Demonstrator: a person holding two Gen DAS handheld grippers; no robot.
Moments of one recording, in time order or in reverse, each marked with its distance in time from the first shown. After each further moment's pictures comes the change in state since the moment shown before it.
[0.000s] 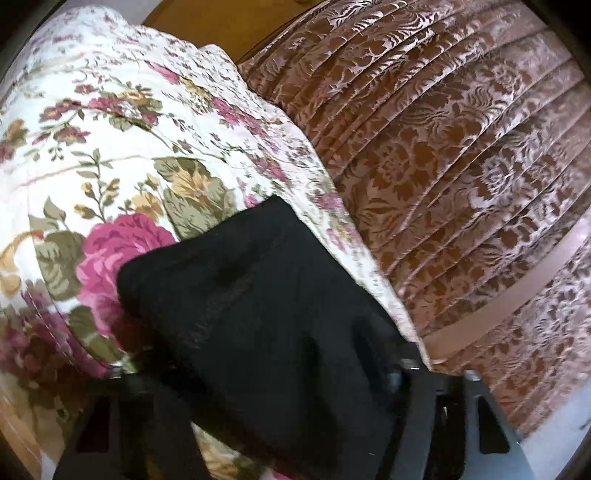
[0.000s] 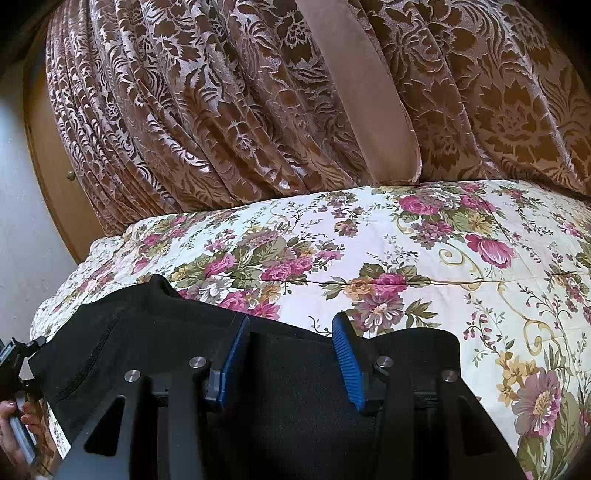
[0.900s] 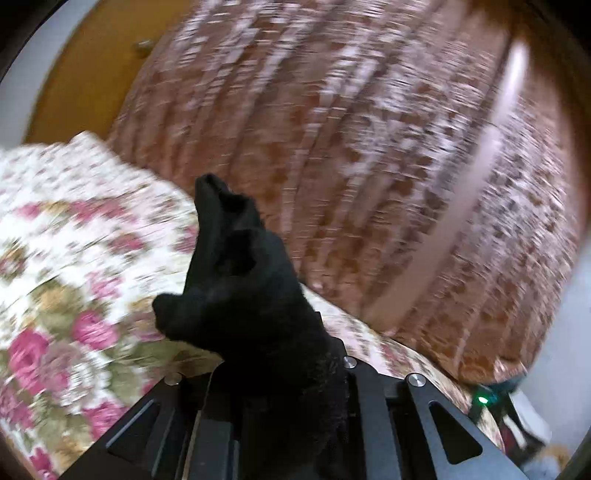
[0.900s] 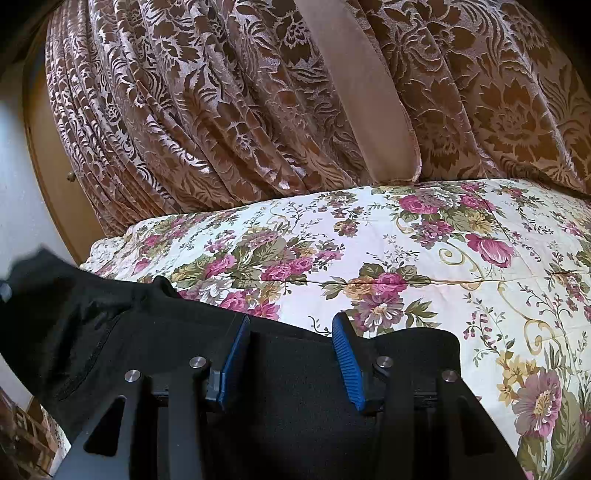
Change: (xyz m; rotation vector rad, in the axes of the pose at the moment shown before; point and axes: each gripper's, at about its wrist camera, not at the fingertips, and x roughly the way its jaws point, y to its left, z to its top) left arm -0.047 -0.169 -0.019 0.411 -0.061 -0.226; right arm 0.000 0.000 0.000 0.005 -0.002 0.000
